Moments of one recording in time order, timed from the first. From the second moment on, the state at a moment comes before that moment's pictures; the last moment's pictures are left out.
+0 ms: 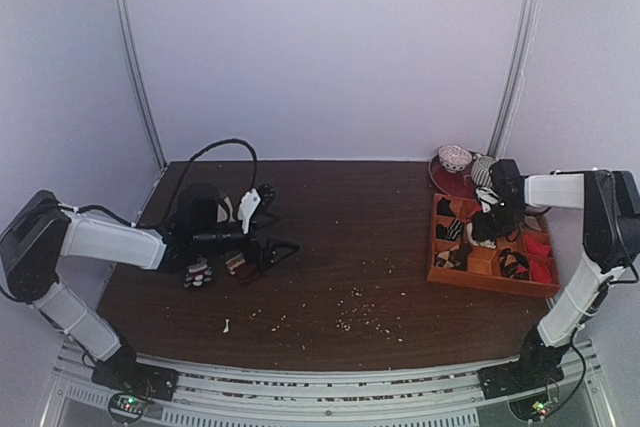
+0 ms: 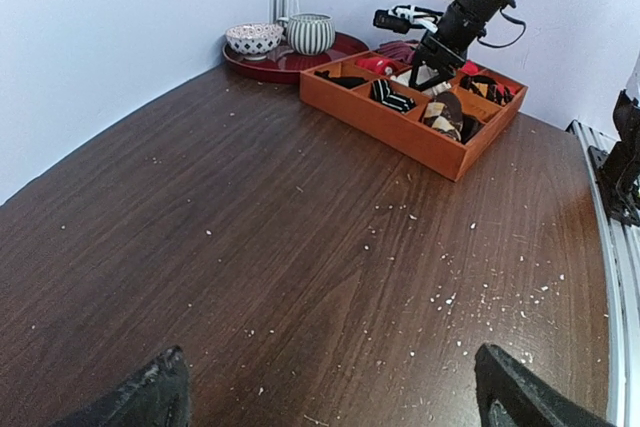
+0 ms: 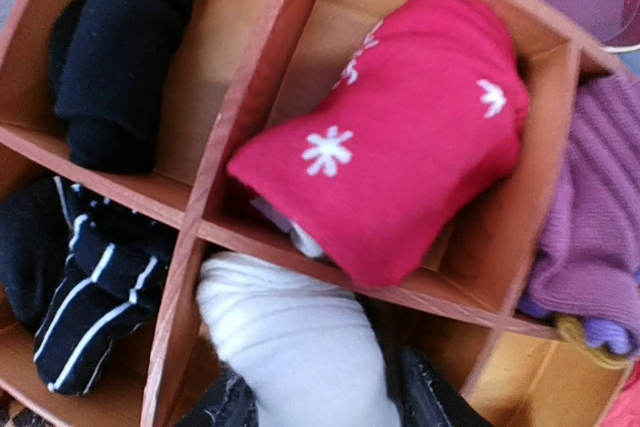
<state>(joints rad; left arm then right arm) -0.66 1.52 0.67 0.52 0.48 0.09 0.01 1.67 1.01 -0.50 0.05 -0.07</state>
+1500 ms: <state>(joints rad) -0.66 1.53 0.67 0.51 0.48 0.10 0.00 1.71 1.00 -0.43 0.09 0.01</state>
